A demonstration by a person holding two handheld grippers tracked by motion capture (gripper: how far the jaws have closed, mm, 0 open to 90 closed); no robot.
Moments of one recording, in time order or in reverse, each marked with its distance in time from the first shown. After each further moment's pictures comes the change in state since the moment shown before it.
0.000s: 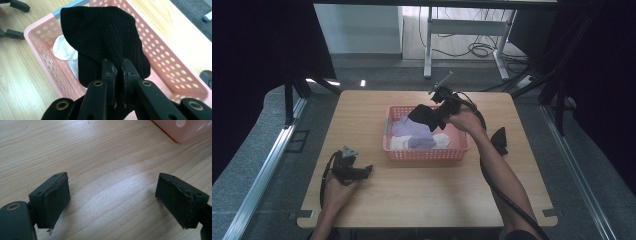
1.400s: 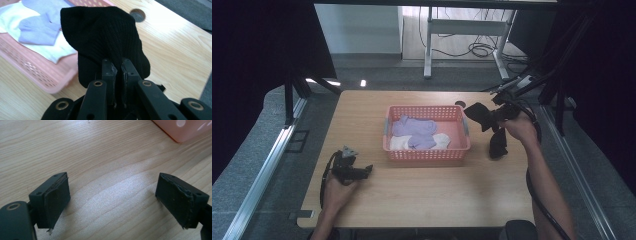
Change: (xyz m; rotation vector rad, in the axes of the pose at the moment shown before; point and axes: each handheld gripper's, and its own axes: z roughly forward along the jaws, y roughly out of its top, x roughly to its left) left arm 0.000 0.000 0.000 -0.001 -0.001 0.000; right arm -0.078 -0.124 -0.080 -0.004 -0.206 0.250
